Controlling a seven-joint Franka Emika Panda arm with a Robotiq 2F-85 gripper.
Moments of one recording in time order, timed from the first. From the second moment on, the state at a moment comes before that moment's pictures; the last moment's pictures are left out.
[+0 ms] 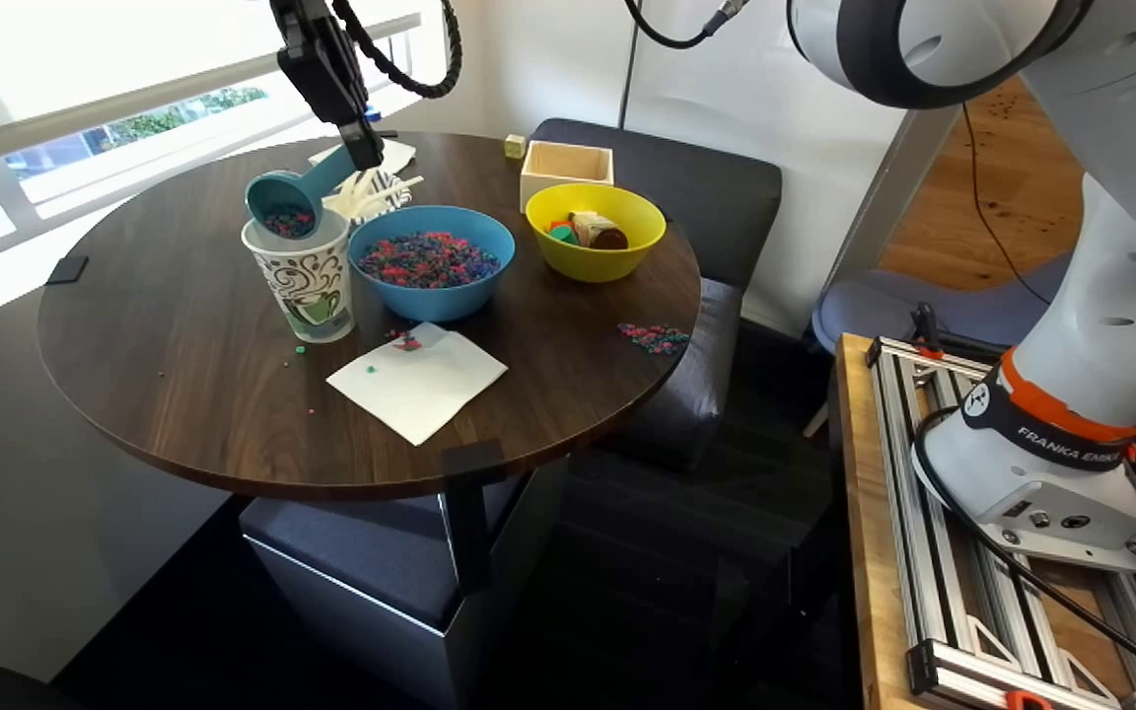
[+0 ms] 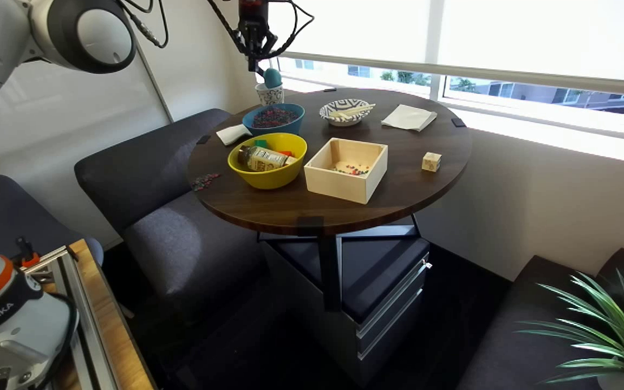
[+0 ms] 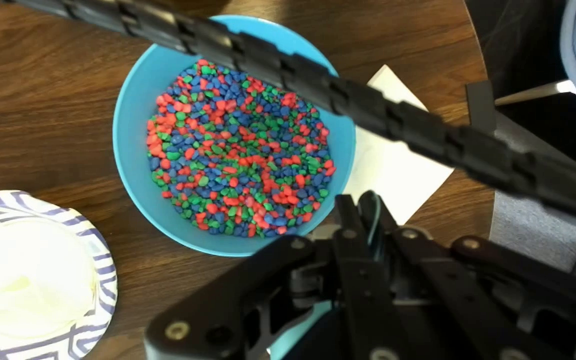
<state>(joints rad) 0.19 0.97 0.08 -0.44 -0.05 1.12 -0.29</state>
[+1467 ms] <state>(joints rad) 0.30 0.94 -0.01 -0.45 -0.23 1.17 -0.32</state>
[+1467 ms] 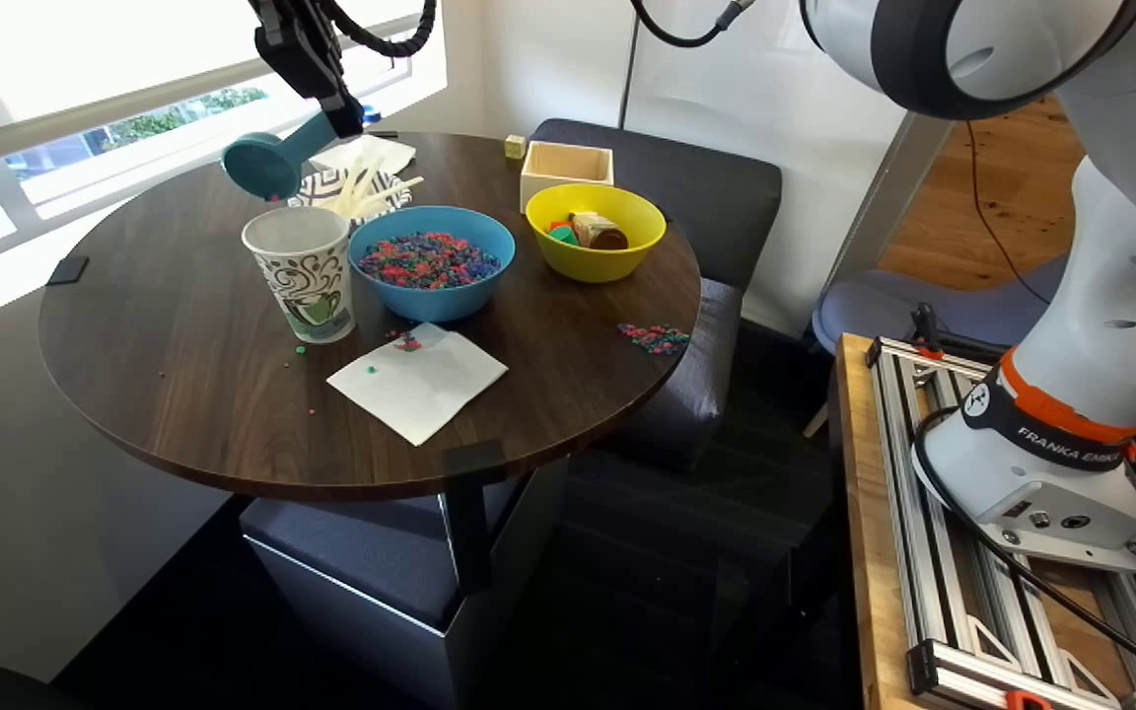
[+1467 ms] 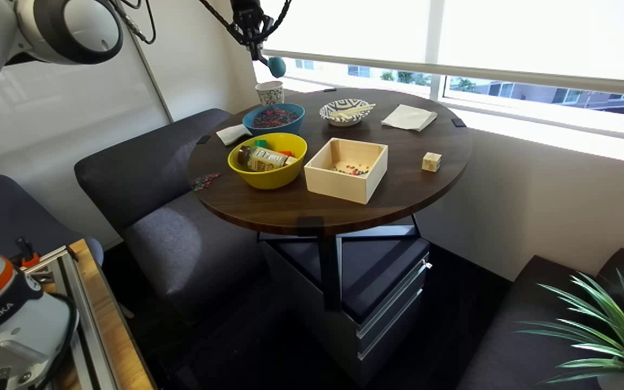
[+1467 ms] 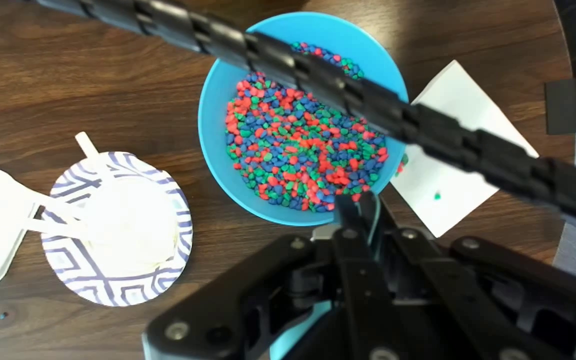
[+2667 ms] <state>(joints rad) -0.08 0.83 0.09 -0.43 0.09 1.19 -0.36</state>
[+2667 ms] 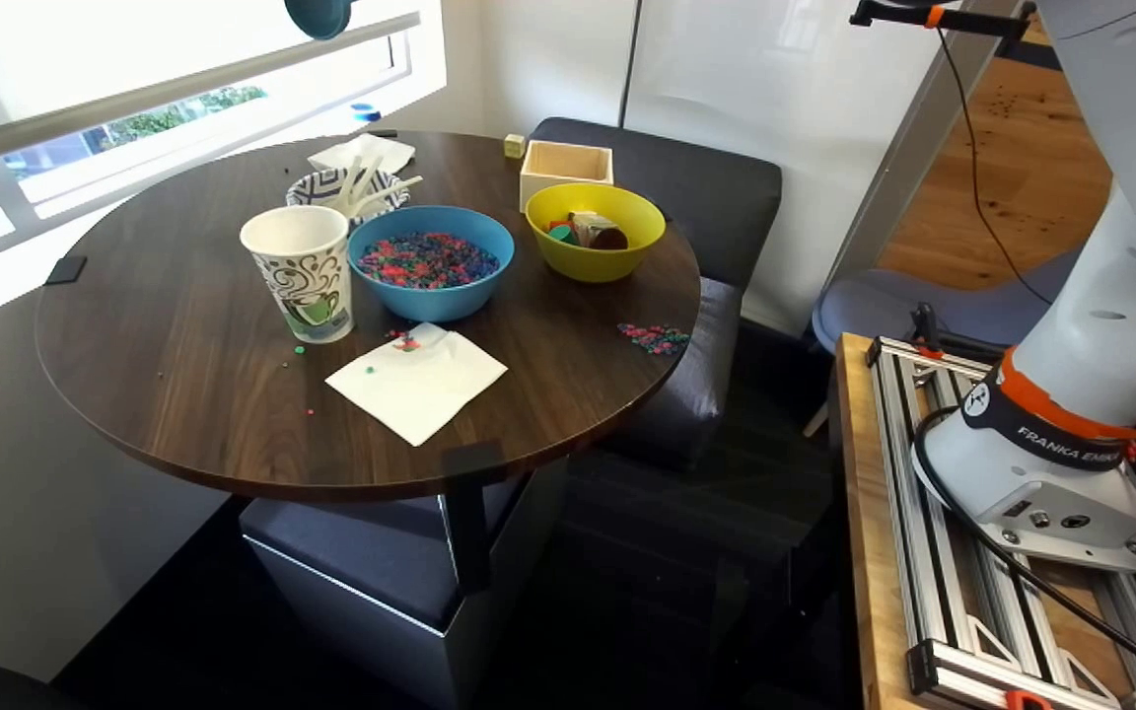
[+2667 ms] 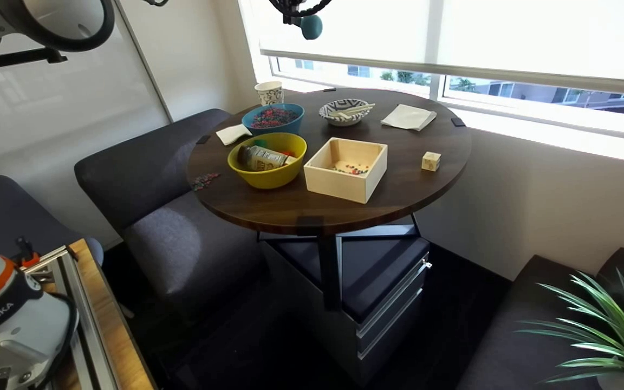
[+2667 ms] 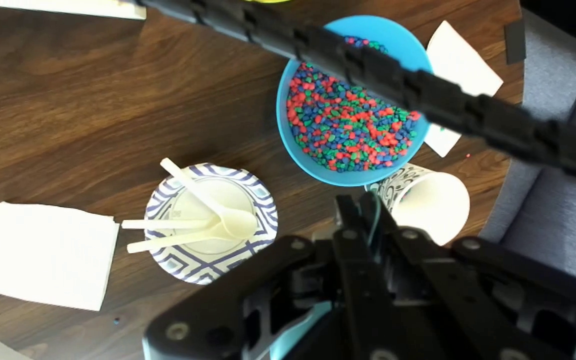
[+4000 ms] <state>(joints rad) -0.30 1.05 0.20 -0.46 0.45 1.23 -0.06</state>
